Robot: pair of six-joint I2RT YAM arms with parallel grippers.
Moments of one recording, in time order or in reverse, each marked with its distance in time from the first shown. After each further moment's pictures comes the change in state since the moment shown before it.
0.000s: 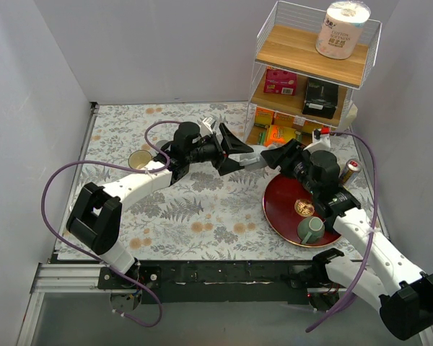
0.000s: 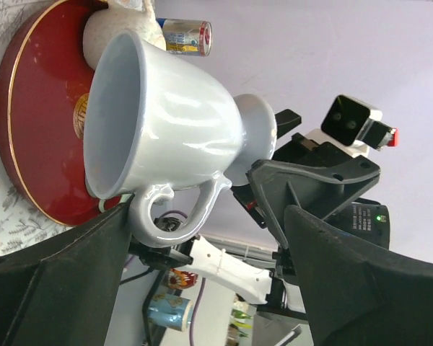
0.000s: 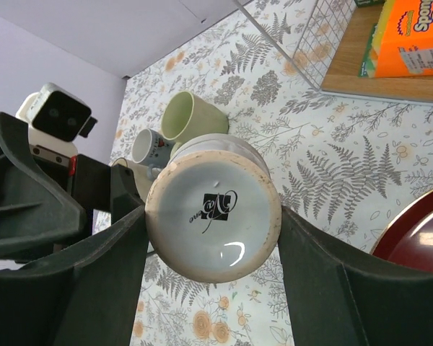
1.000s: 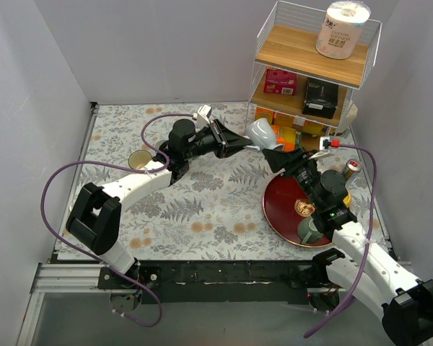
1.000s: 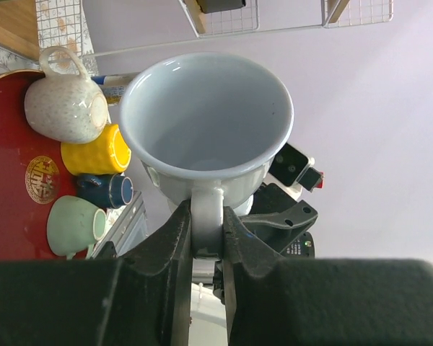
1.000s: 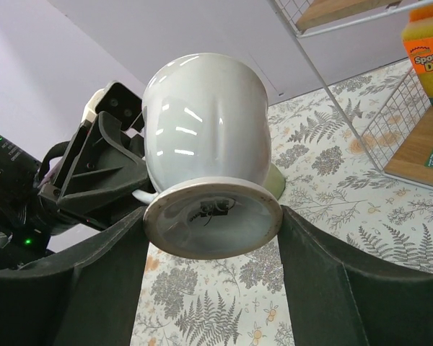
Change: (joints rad) left arm -0.003 -0.003 -0.002 0.272 -0.081 -0.048; right arm 0.007 -0.109 -0.256 0.534 -0.058 -0.029
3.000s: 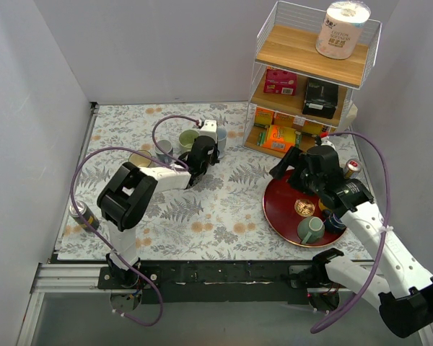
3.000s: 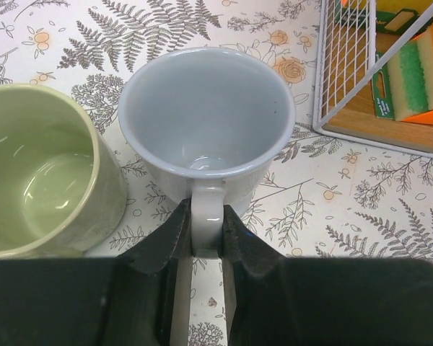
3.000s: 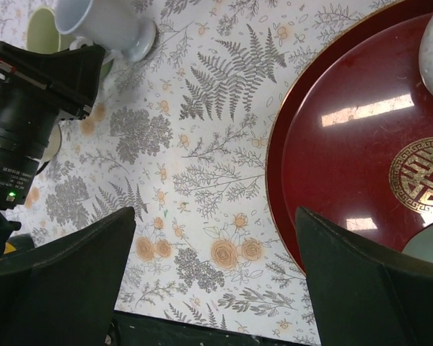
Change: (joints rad) left arm -0.026 0.295 -0.011 -0.071 -0.895 1.164; right arm 0.002 0.101 0.461 -1.162 0.141 0.014
